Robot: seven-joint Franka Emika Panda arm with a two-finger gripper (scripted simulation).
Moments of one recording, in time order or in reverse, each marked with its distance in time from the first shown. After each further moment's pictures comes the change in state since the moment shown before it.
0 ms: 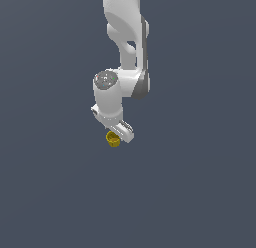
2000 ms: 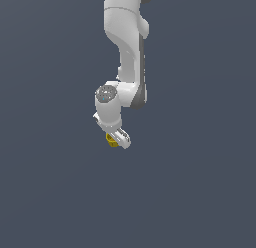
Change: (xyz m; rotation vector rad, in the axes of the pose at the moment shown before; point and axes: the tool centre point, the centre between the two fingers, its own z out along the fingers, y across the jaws) arm 0.003 0.008 0.054 -0.003 0.005 0.069
